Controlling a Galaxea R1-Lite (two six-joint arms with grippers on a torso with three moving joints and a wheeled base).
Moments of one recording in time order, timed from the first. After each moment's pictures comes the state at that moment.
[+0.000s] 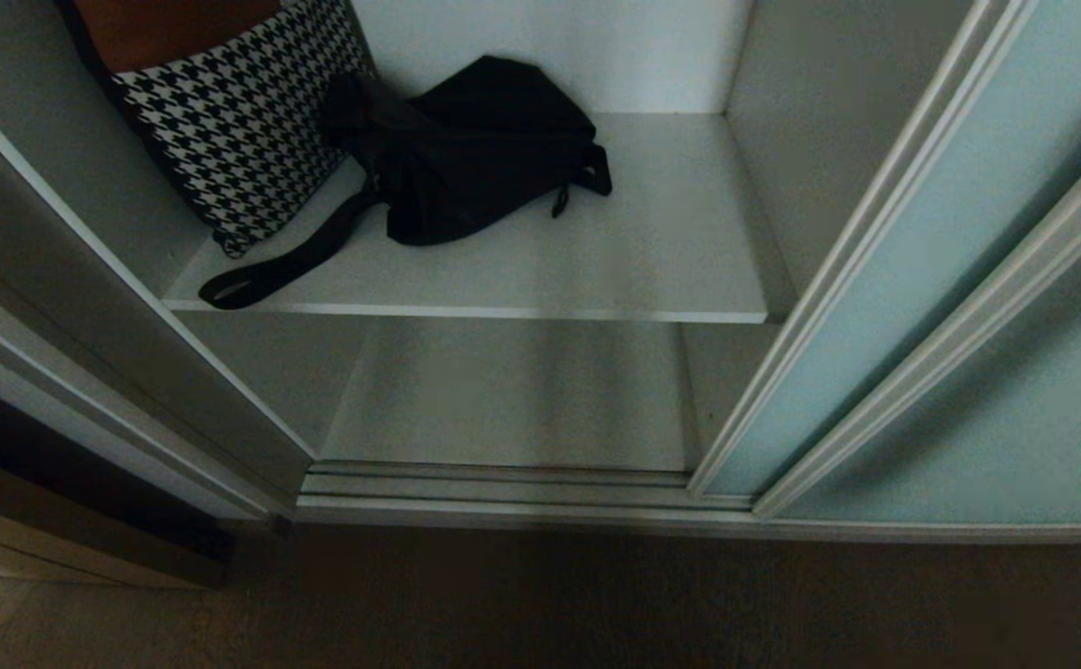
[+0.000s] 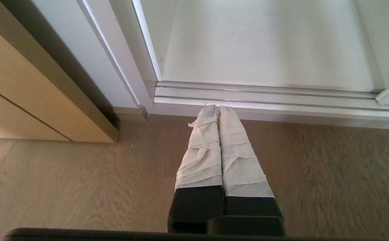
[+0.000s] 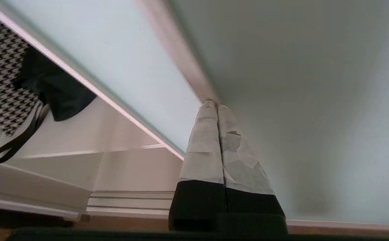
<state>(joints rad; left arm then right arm) 0.01 0.00 0.00 -0.01 0.00 0.02 -0.15 1.10 -1.04 -0.21 0.29 0.40</state>
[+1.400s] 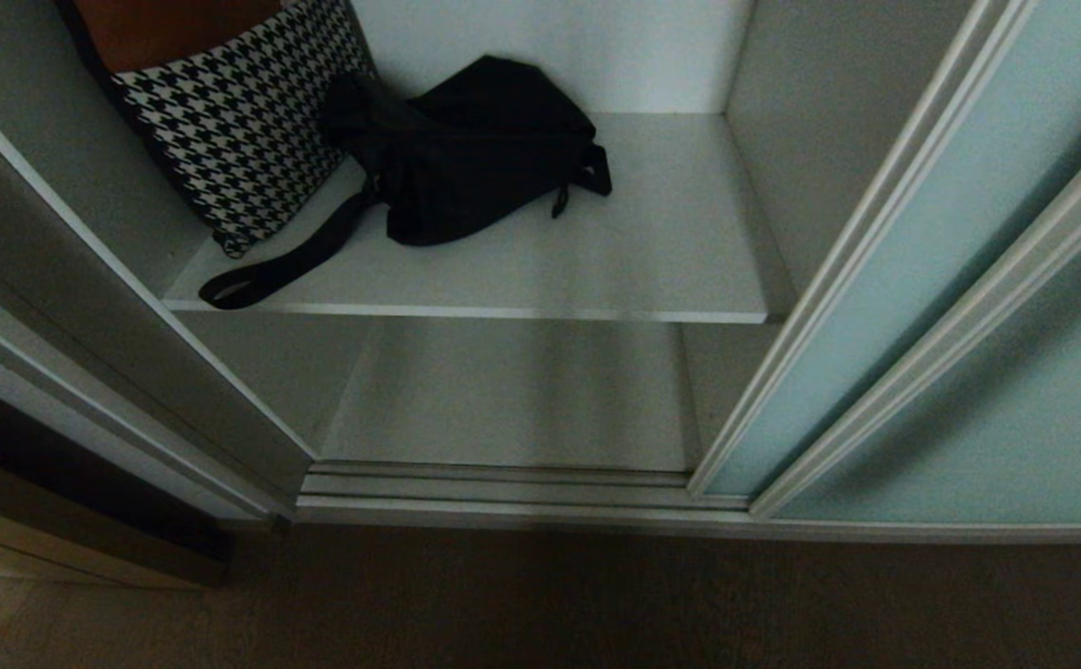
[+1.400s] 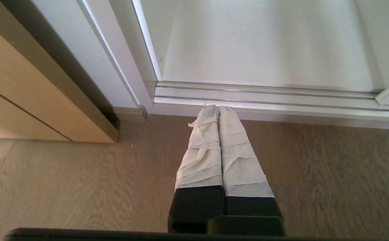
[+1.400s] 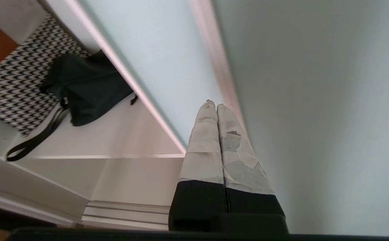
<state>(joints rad) 0.01 0.00 0.00 -0.01 0.00 0.02 -0.16 0.97 -1.04 -0.20 0.31 0.36</state>
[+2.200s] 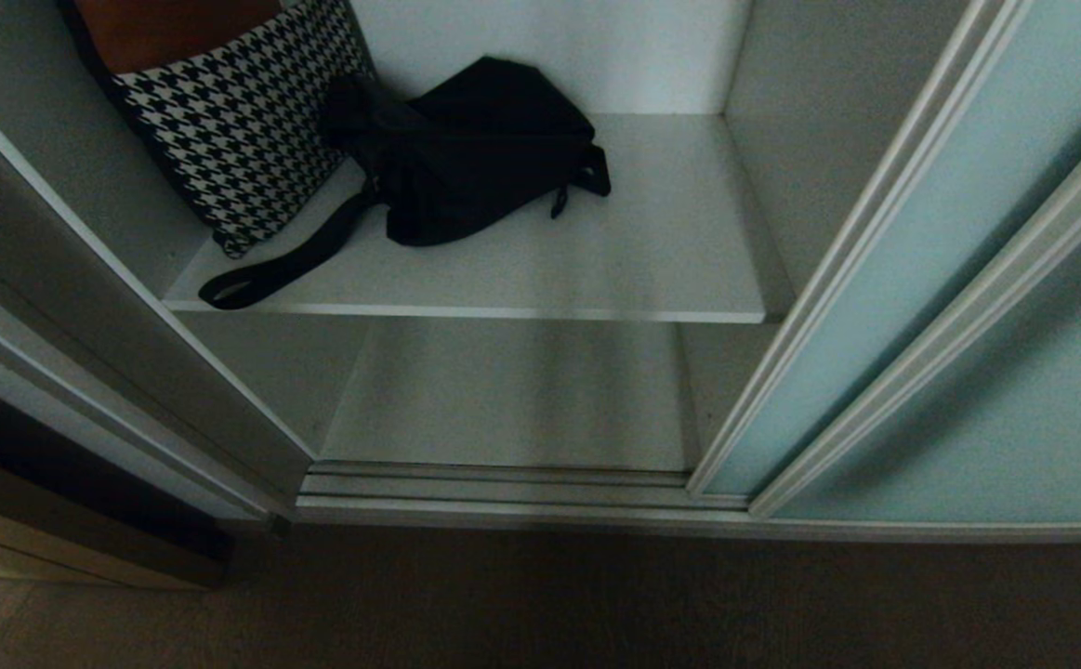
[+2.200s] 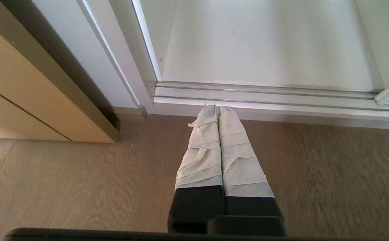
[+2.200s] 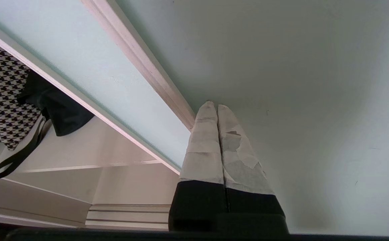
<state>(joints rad) 0.01 0.00 0.00 -0.01 0.00 0.02 -0.20 1.14 -1.11 -0.22 0.31 0.42</state>
